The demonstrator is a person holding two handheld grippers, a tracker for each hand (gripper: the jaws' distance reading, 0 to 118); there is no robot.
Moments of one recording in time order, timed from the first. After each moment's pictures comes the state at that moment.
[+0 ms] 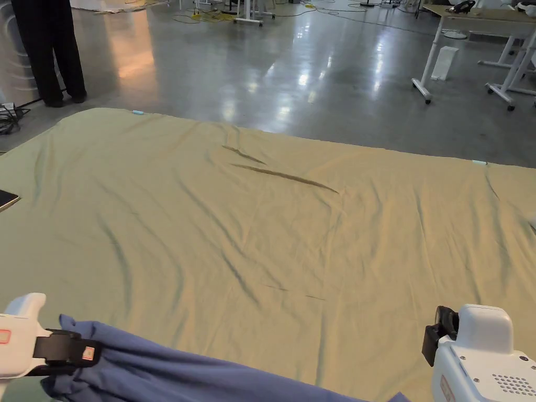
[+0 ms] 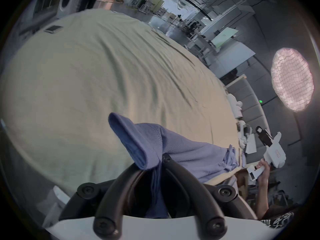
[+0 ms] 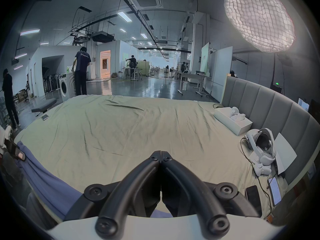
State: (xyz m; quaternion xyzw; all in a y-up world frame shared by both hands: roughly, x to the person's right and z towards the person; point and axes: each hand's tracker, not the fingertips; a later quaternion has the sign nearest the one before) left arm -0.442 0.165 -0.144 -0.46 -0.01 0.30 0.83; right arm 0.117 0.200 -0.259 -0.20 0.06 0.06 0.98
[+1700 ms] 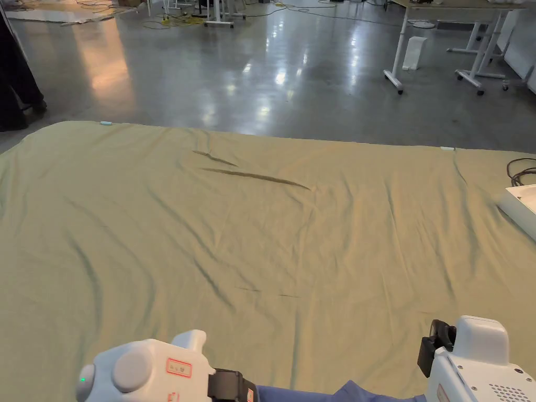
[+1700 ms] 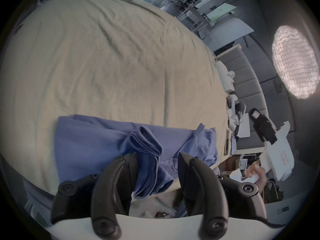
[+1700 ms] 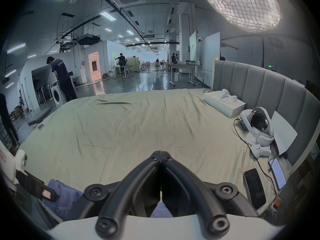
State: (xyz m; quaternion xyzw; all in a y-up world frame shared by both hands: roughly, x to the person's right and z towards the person) left arm -0.209 0.144 -0.219 -0.53 -0.10 0.31 0.78; right arm 0.164 0.184 -0.253 -0.24 0.02 0.00 0.97
